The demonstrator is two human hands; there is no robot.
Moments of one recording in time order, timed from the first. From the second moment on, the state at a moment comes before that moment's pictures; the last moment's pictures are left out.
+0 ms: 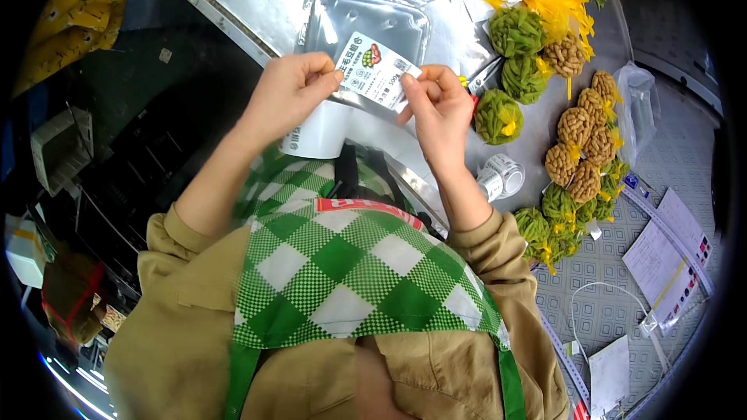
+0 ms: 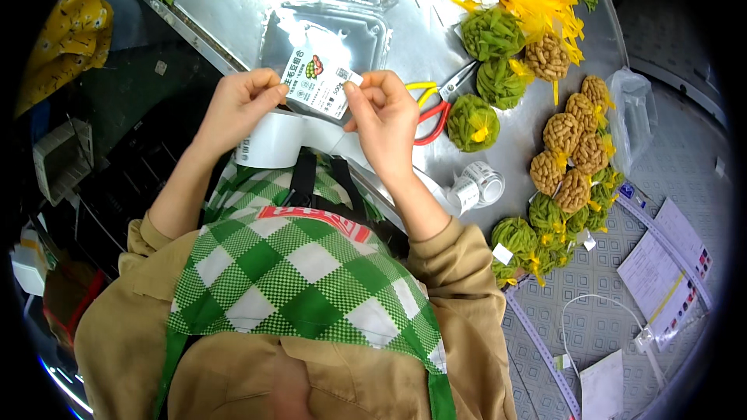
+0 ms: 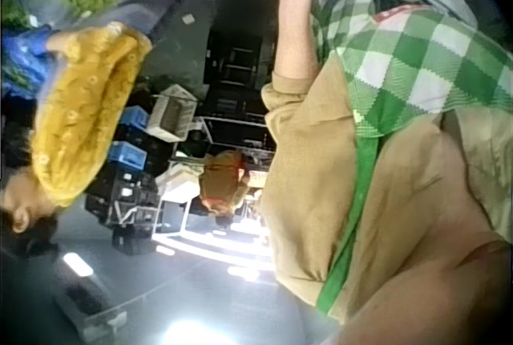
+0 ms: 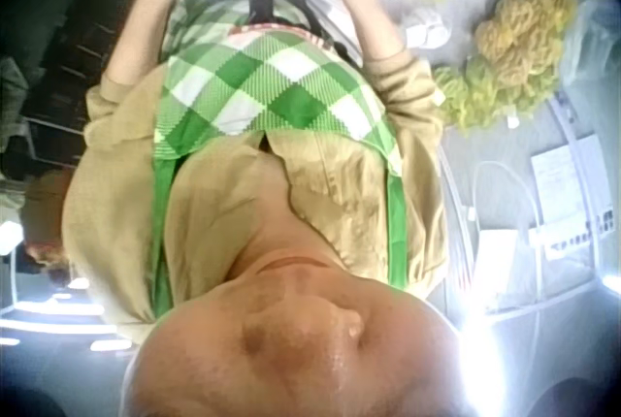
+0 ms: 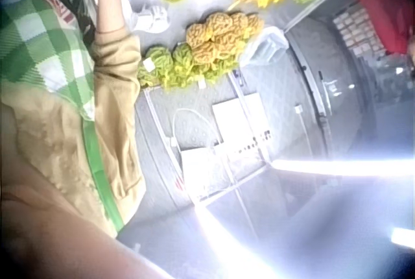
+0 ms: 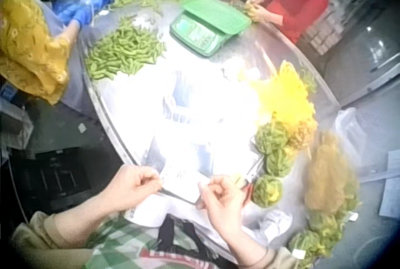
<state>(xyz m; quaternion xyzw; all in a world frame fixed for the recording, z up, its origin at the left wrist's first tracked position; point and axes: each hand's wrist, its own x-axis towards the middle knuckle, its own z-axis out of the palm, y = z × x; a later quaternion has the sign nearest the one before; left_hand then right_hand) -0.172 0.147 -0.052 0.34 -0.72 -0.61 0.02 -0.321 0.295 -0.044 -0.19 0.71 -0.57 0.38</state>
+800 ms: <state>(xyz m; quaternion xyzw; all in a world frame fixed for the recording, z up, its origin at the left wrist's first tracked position) -0.206 0.147 -0.063 0.43 -0.85 -0.32 -0.01 -0.360 0.240 -0.069 -0.39 0.83 -0.31 0.23</state>
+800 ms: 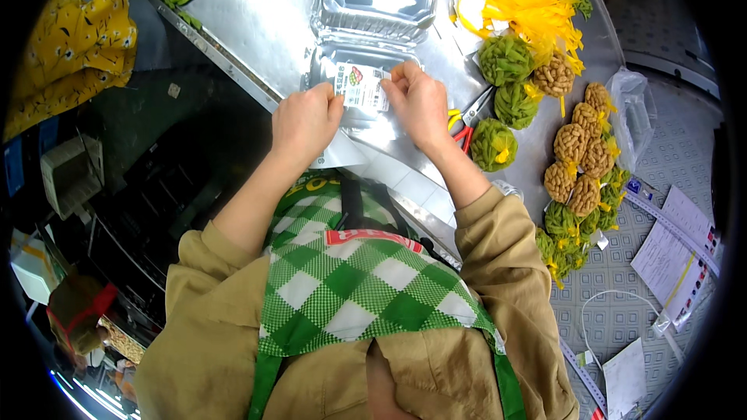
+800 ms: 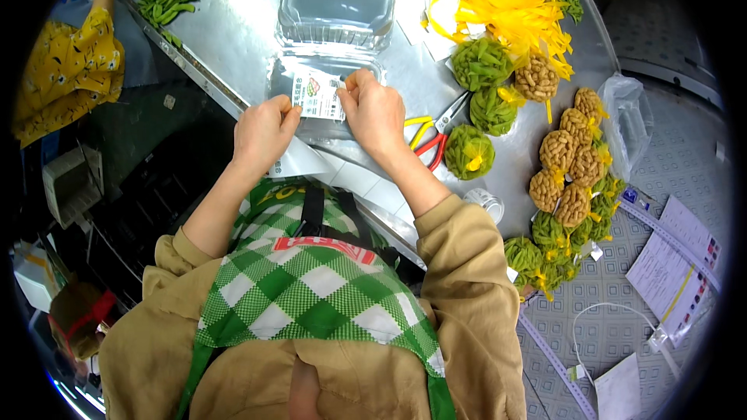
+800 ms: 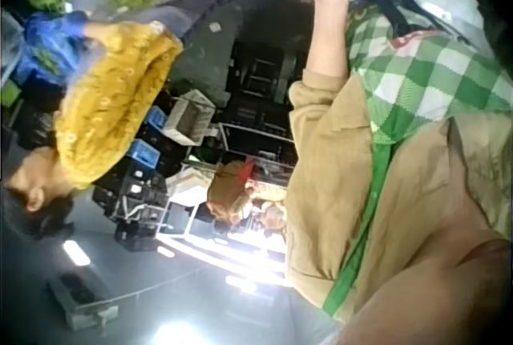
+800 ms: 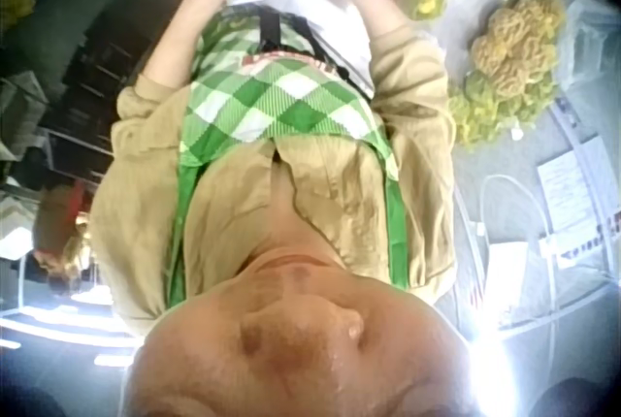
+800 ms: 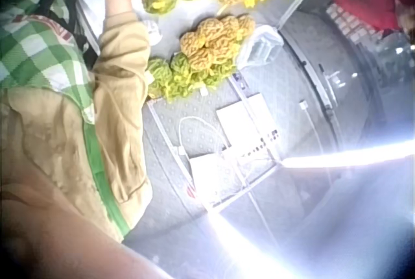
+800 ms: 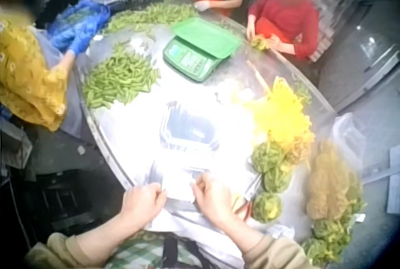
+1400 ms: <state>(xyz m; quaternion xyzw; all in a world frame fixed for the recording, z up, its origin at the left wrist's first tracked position) -0.185 0.125 -0.042 0.40 -0.83 -0.36 -0.13 -0.424 0.184 -0.039 -0.62 0.74 -0.25 -0.07</state>
